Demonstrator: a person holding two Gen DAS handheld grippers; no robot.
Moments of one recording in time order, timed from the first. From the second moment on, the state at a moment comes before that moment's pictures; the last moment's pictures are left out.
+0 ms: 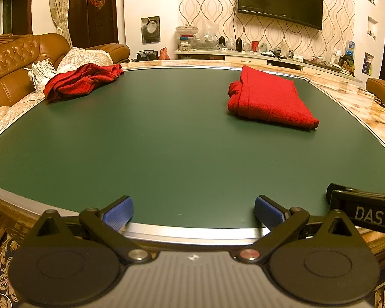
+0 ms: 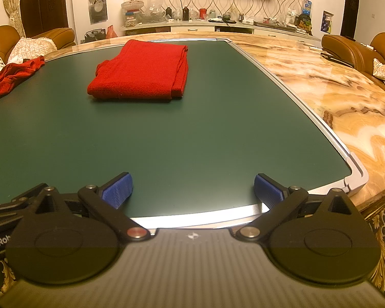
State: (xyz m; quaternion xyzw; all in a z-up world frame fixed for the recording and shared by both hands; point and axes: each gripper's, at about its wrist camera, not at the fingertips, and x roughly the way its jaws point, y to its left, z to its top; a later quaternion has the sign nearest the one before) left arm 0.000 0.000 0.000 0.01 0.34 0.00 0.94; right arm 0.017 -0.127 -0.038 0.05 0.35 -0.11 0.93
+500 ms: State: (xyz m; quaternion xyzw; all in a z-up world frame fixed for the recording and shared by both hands) left arm -0.002 0.001 -0.001 0.01 0.34 0.00 0.94; right arm 0.016 -0.127 -0.038 0.05 0.35 -0.11 0.93
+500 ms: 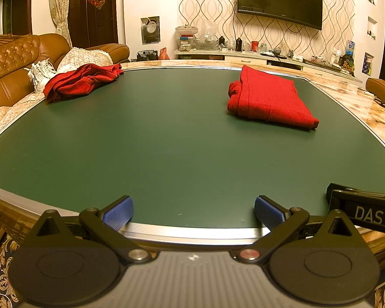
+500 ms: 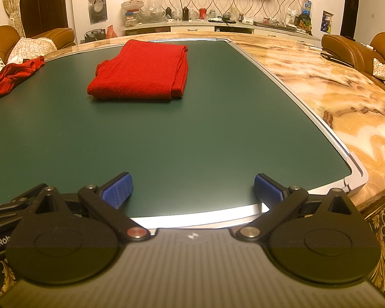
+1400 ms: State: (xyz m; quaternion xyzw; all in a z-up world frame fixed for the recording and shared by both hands) left arm 0.002 0.000 0.000 0.01 0.34 0.00 0.94; right arm 0.017 -0.126 -0.037 0.05 0.35 -0.11 0.93
